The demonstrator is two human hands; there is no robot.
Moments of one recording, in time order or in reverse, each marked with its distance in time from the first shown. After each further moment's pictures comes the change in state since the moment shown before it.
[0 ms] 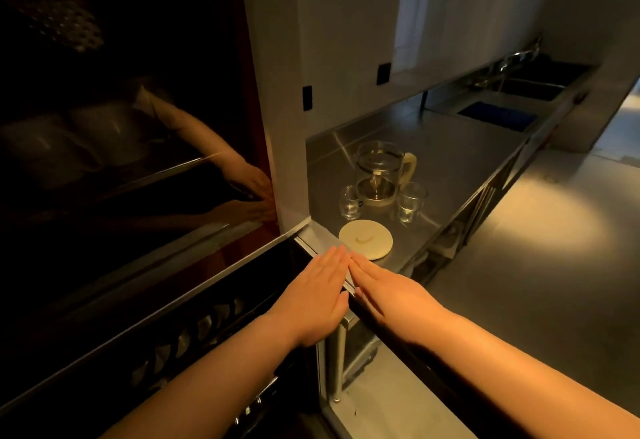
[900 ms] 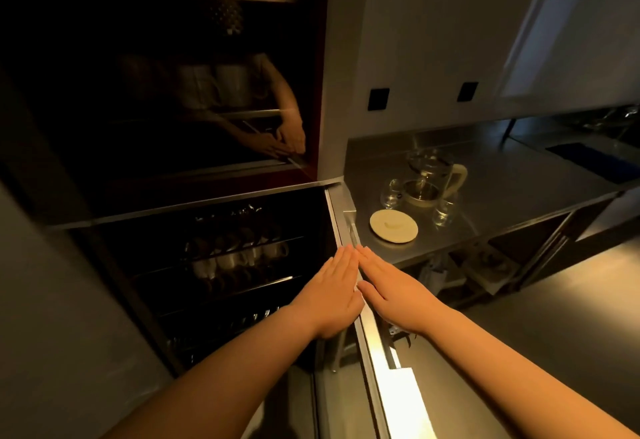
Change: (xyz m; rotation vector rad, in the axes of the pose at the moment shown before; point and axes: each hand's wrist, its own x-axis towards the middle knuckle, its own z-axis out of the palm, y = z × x) left_hand -0.084 0.143 0.031 -0.199 0.079 -0.422; right_hand -0.098 -0.010 -0.012 0.203 -0.107 -0.265
